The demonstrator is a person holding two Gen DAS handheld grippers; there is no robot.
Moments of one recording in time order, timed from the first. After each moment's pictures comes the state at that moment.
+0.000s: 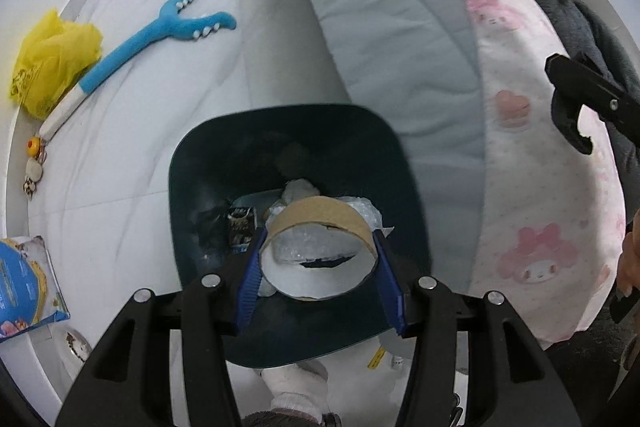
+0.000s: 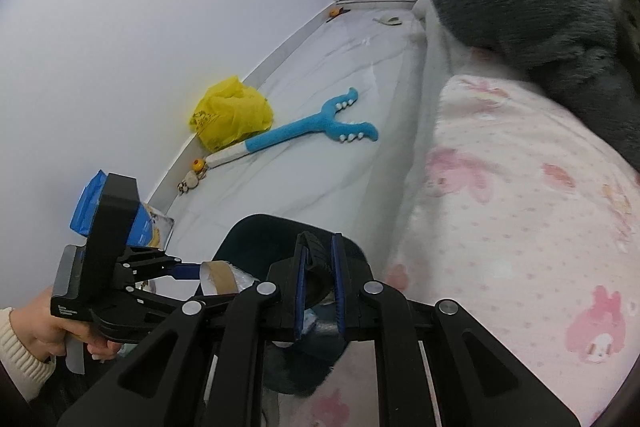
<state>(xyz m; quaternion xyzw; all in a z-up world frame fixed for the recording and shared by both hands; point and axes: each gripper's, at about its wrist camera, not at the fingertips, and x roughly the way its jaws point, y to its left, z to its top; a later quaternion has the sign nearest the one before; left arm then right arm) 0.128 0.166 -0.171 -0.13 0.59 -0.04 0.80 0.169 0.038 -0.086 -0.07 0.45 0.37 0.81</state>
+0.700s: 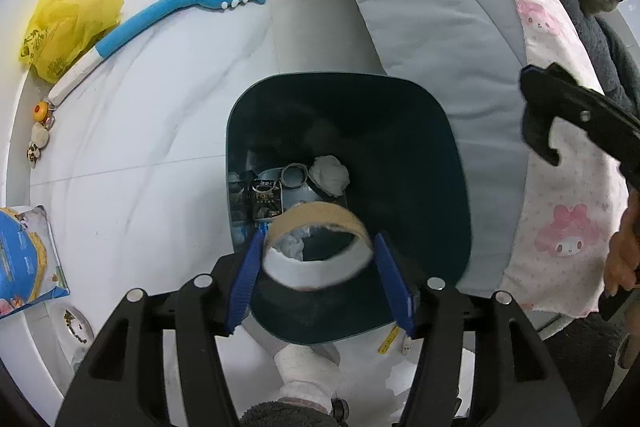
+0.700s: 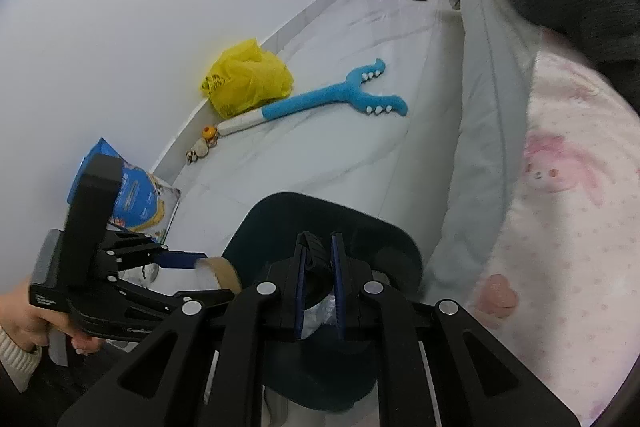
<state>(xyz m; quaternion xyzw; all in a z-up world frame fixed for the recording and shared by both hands) 0.104 0.210 -0.188 -0.15 0.61 -0.02 0.78 0.159 0.102 -0.129 -0.10 0.48 0.39 0.78</state>
